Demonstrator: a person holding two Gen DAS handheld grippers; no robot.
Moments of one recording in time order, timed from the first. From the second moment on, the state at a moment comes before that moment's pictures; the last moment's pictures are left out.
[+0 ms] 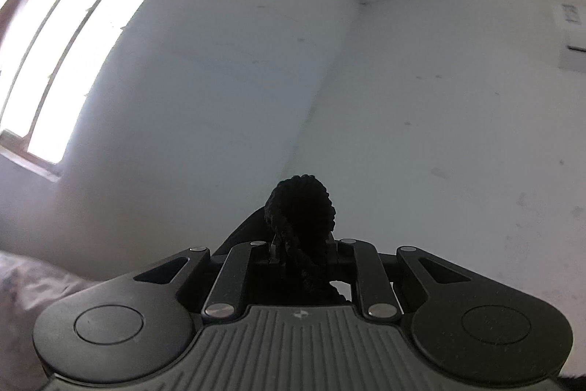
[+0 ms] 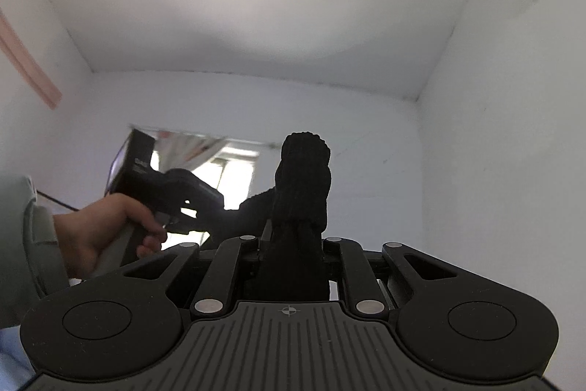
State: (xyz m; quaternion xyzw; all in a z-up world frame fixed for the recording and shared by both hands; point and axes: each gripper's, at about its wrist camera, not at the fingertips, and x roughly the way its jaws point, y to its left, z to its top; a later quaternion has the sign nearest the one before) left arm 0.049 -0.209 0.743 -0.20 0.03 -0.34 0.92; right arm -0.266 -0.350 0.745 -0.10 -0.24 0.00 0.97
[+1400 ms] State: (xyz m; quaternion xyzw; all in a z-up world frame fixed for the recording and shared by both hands) left arm 0.076 0.132 0.539 -0.13 0.12 -0.28 0.94; right arm -0.206 -0.059 0.715 -0.15 -0.17 0.19 0.95
